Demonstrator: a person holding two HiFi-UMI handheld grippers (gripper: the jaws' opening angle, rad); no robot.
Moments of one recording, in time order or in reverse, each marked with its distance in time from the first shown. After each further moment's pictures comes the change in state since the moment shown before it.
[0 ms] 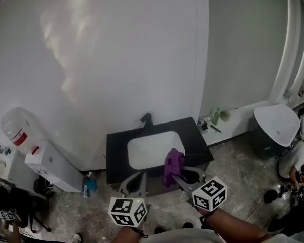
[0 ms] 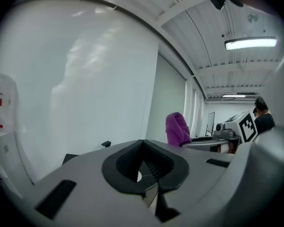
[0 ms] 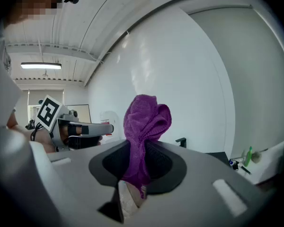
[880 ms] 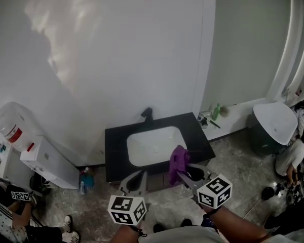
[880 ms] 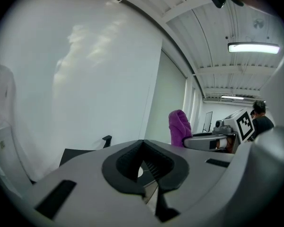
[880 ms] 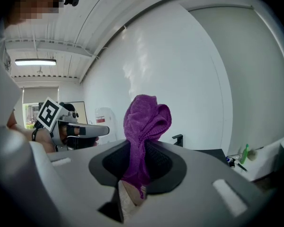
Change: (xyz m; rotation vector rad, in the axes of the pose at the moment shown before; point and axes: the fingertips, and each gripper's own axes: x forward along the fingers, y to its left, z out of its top) left arm 0.014 0.038 -0.022 -0.025 0.053 -0.034; right arm 0.026 -0.016 -0.015 0.008 0.037 -0.047
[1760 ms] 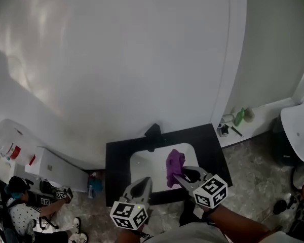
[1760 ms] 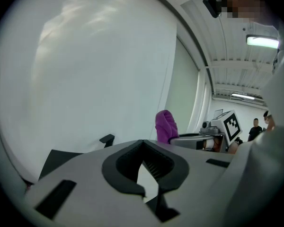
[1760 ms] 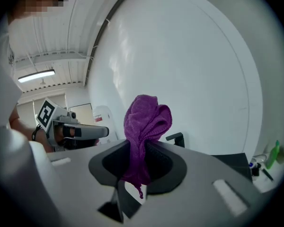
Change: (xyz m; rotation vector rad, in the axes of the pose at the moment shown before) left arm 0.243 0.094 -0.002 -0.050 0.081 0.049; right arm 0.198 -0.207 -0.012 0.078 0.077 0.191
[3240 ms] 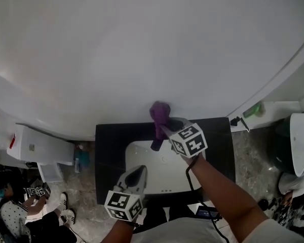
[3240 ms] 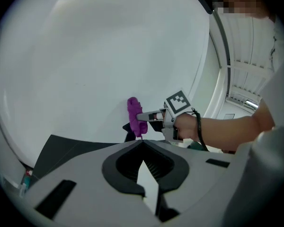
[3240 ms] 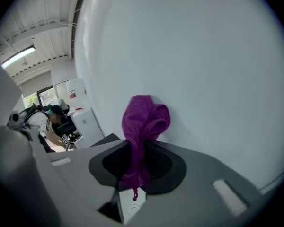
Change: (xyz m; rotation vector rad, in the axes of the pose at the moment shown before) left arm 0.128 0.163 -0.037 -0.164 0.154 0.065; right arm 0.295 -0.202 -0.012 -0.049 0.320 -0.086
